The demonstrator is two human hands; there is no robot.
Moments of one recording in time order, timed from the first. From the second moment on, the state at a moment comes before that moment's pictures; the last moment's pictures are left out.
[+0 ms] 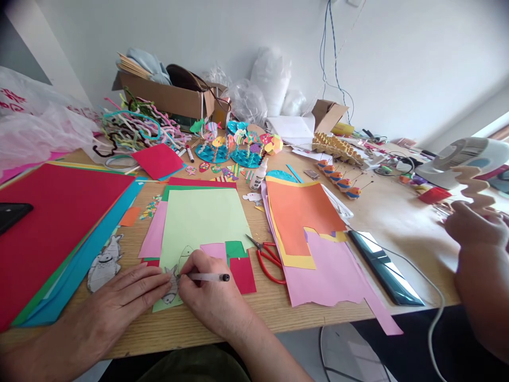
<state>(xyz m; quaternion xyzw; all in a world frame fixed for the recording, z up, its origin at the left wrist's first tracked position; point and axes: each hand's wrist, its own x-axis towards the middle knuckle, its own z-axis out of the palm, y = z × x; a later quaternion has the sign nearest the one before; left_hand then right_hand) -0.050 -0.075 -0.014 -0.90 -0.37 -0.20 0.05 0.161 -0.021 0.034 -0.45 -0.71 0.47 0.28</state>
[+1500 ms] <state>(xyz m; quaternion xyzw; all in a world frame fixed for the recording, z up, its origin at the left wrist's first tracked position) -0.046 -0.073 -0.010 -0.91 -0.36 -0.22 0.06 0.167 -0.036 0.029 -0.46 -0.73 0.42 0.30</state>
